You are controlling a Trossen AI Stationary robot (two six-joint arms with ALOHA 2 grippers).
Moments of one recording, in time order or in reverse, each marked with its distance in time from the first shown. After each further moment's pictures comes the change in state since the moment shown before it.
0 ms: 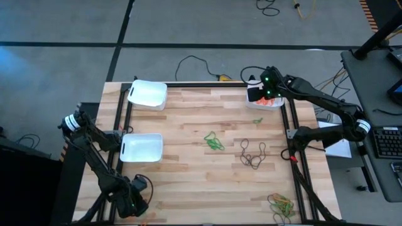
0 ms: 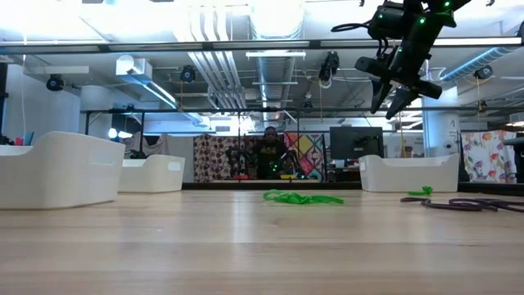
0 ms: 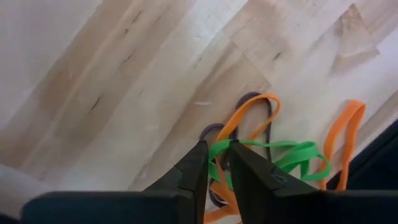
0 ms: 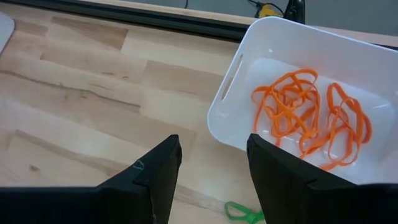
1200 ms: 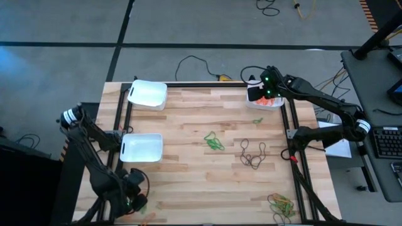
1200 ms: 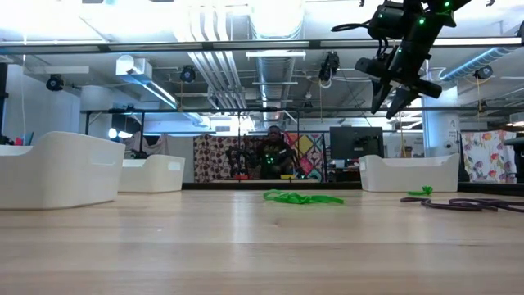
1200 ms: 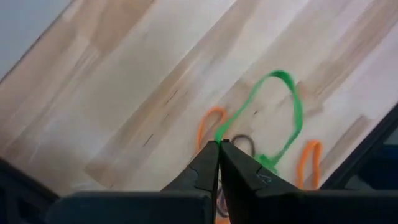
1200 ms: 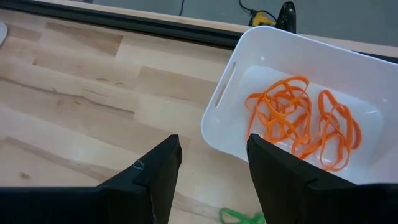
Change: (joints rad) left arm 0.000 -0.091 0.159 -0.359 -0.201 0.006; right arm 0.000 0.000 0.000 0.008 0.032 -0.007
